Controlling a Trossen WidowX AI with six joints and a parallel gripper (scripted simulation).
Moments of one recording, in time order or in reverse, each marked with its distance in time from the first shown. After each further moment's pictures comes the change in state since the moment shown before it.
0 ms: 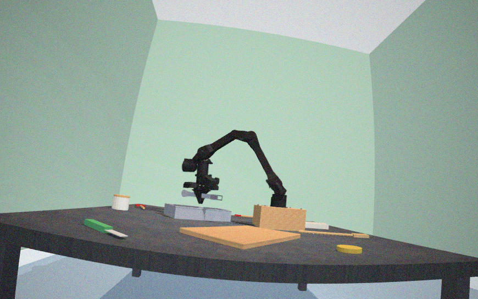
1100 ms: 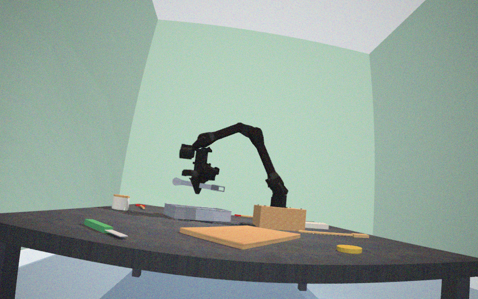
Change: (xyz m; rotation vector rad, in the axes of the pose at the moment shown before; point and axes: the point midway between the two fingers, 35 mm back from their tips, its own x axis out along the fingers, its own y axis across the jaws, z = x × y) arm -0.044 -0.069 0.058 -0.247 0.036 -0.023
